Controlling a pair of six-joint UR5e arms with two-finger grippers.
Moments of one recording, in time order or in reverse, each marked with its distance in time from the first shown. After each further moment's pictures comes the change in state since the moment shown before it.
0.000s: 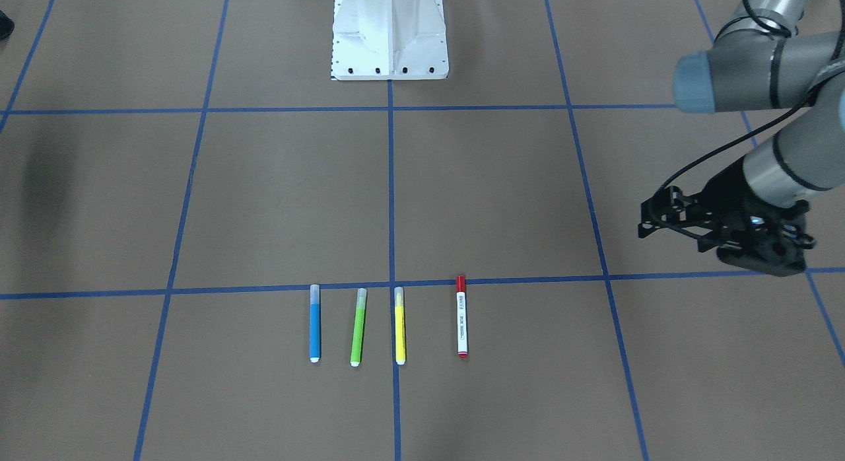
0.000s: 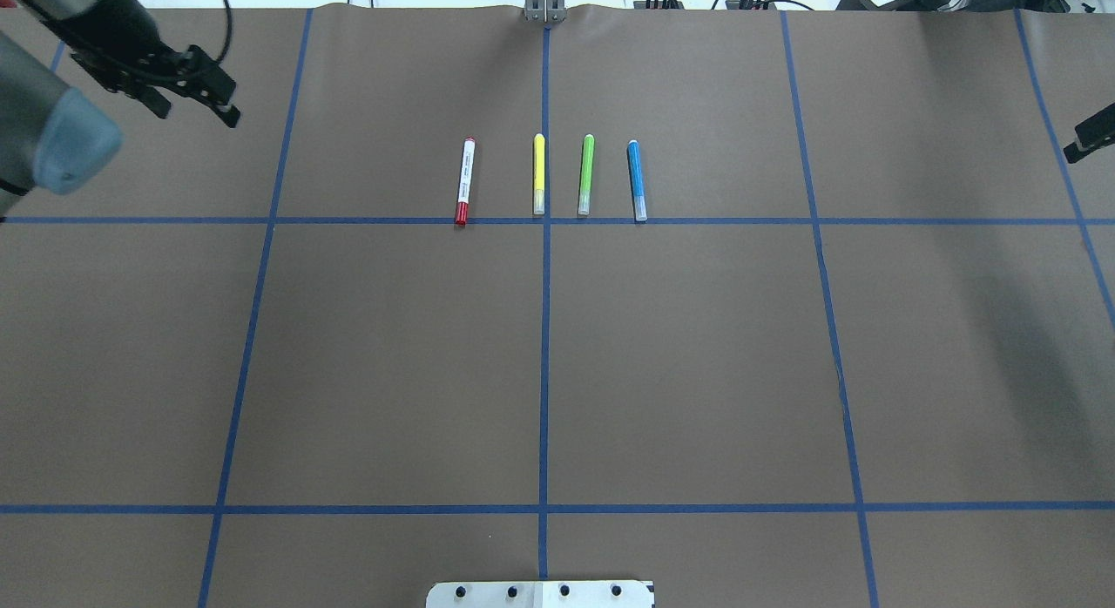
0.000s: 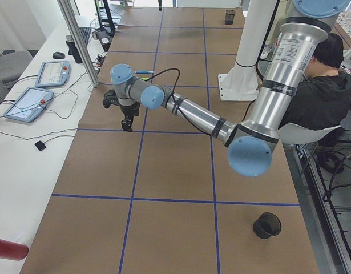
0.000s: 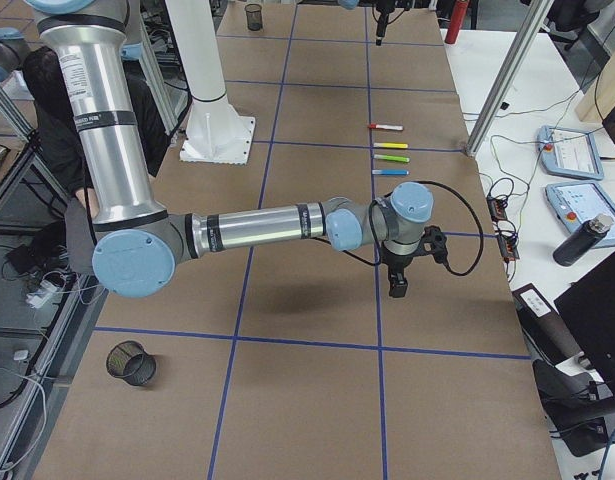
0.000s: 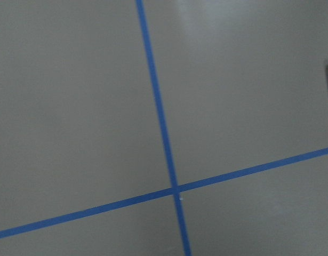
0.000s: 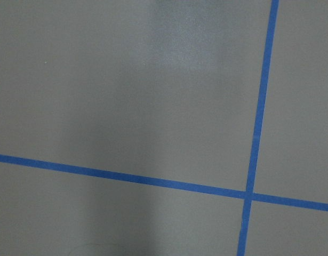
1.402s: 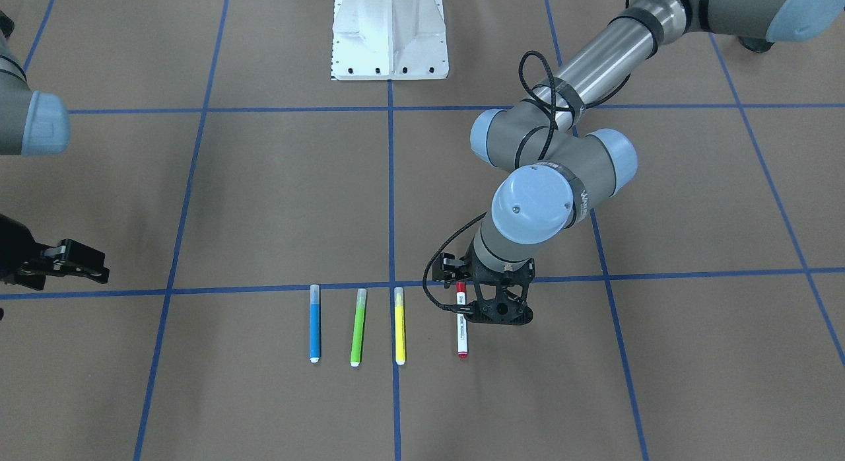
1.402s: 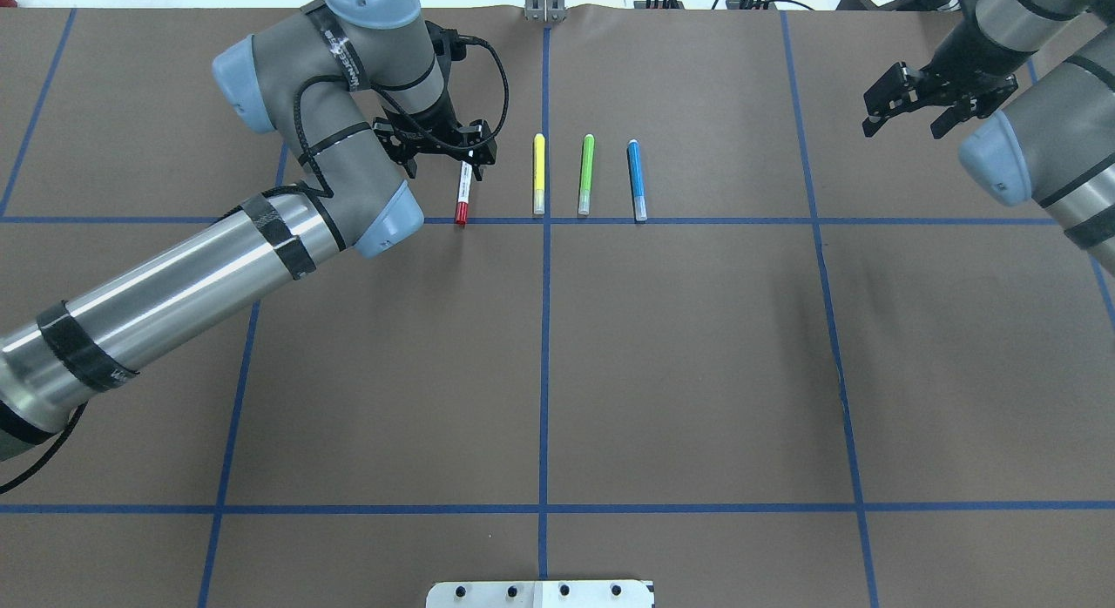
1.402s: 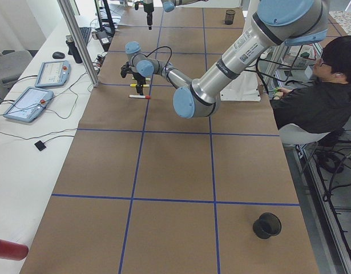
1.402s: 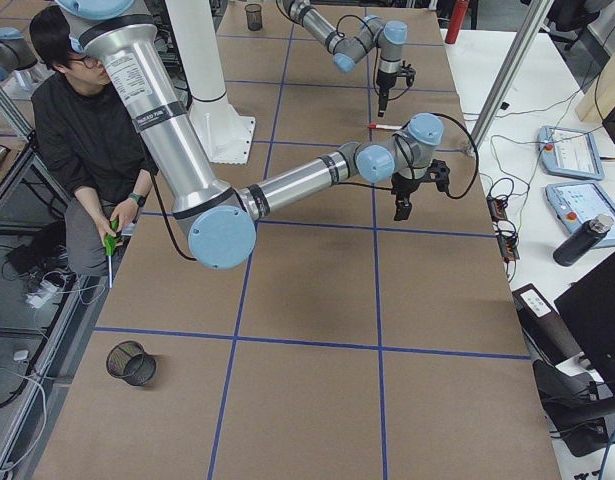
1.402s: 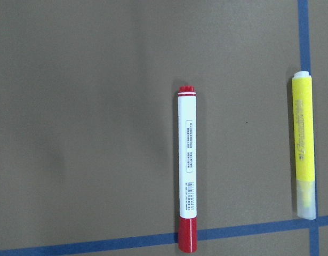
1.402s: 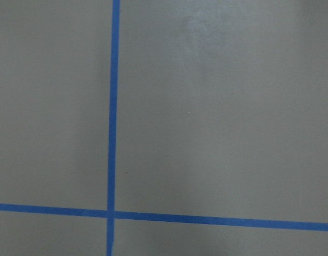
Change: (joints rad) left arm 0.296 -0.372 0.502 -0.311 0.246 -0.449; right arm -0.230 0.247 0.003 -0.074 0.014 0.354
